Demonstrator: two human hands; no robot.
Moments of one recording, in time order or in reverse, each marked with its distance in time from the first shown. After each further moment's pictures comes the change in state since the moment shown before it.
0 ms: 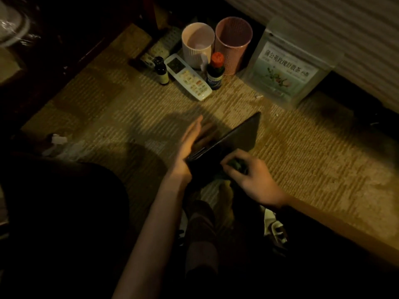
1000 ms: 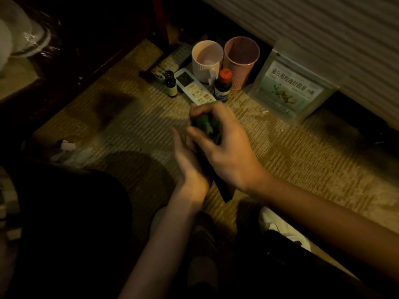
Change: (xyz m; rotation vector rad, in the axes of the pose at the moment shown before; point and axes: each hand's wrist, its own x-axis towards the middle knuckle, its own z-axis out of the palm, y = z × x) left_hand -0.024 0.017 0.030 -0.243 0.128 0.208; right_hand 0.053 -0.108 0.001 0.145 0.182 -0.264
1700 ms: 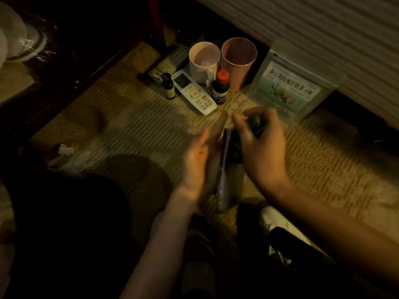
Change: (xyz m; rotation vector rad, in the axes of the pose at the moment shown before) left_hand -0.008 0.005 0.005 0.189 -0.248 -0.156; right_hand -0.009 0.021 -0.024 -0.011 0.454 0.317
